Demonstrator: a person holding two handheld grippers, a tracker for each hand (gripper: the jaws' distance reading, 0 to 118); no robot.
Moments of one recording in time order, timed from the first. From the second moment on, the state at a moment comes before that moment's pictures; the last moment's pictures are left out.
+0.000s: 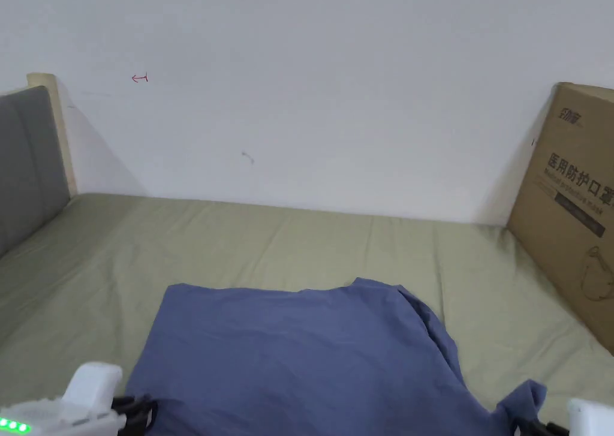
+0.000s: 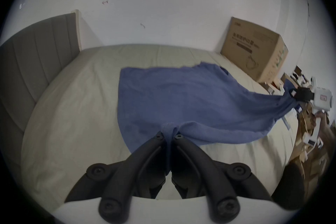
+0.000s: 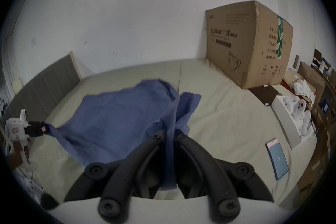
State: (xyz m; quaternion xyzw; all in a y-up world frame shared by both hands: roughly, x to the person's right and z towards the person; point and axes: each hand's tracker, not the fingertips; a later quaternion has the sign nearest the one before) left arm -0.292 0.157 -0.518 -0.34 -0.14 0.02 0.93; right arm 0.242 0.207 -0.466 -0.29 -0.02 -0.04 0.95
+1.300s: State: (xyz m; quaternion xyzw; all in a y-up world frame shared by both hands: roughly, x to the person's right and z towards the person) left arm -0.321 0.209 -0.341 -0.29 -0.09 0.03 0.95; right arm 0.217 0.229 -0.306 -0.25 0.03 0.01 0.97
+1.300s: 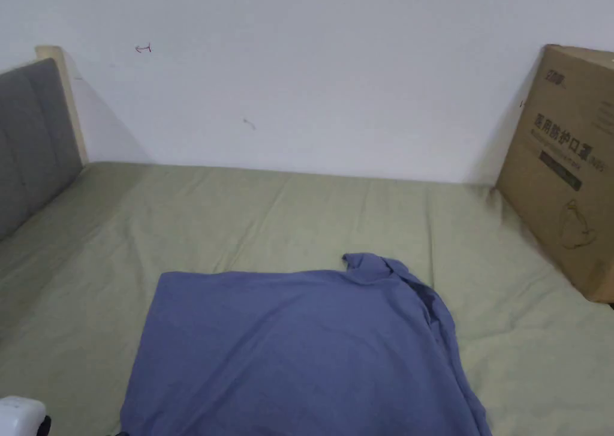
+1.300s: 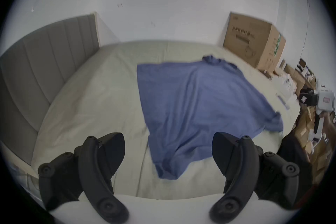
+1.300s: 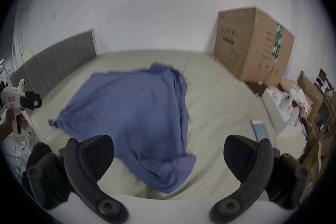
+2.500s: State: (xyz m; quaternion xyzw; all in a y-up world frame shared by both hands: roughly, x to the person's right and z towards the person) left arm -0.273 0.216 -0.332 -0.37 -0.15 -0.14 0.91; right arm 0.156 0.305 -0.201 -0.10 0.05 -0.01 0.99
